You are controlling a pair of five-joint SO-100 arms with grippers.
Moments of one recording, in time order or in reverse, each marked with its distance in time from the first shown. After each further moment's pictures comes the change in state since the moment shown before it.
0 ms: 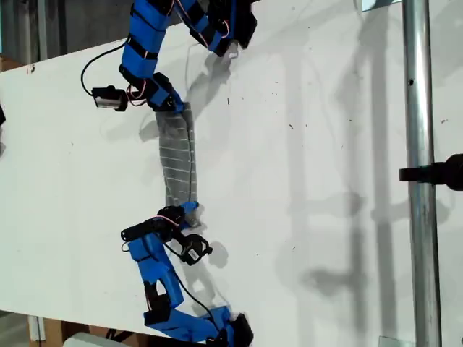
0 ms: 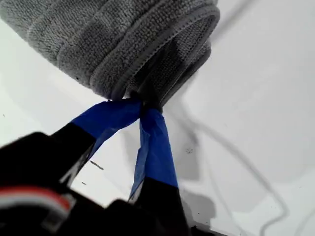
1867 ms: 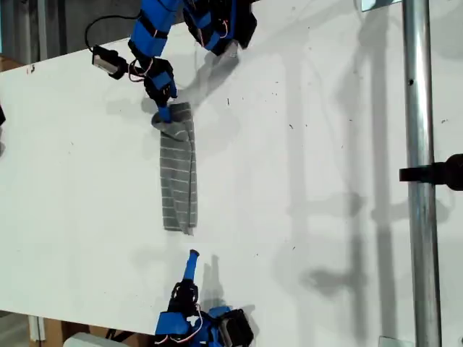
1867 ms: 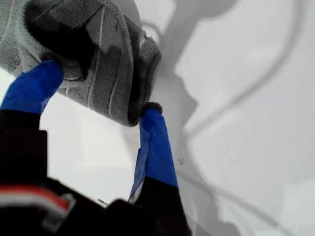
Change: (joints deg) arm 0 7.2 115.9 97.3 -30.5 -8.6; arm 1 7.6 23.1 20.1 -11.8 11.7
